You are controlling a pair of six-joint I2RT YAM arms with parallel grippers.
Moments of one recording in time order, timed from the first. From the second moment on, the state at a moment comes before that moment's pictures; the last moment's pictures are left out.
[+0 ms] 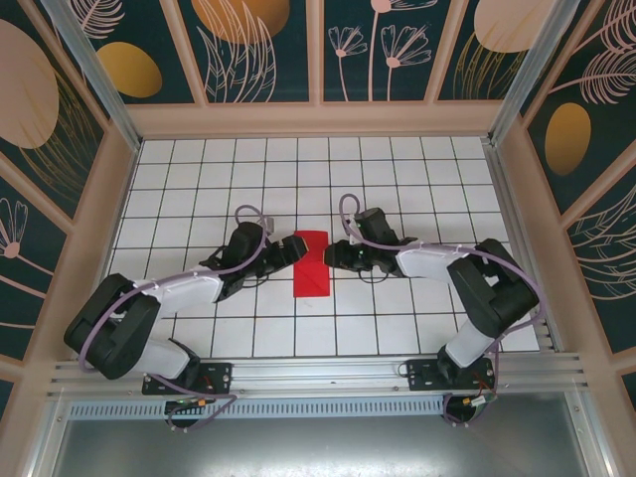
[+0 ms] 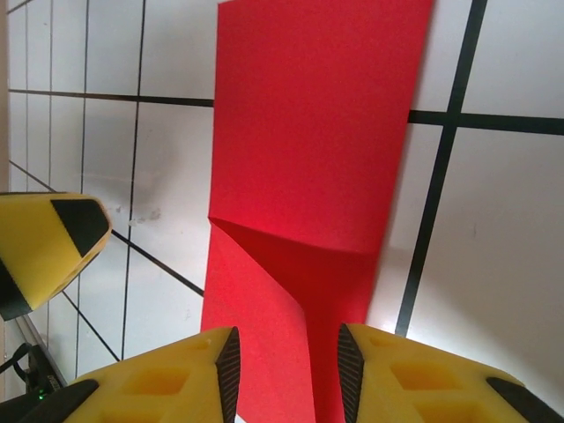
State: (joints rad) left arm -0.60 1.41 0.54 0.25 0.23 -0.98; right arm 0.62 1.64 0.75 0.05 -0.46 0.67
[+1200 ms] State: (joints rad) left arm -0.60 1.53 0.54 0.36 0.43 -1.04; right arm 0.58 1.71 0.75 0.13 -0.51 0.71
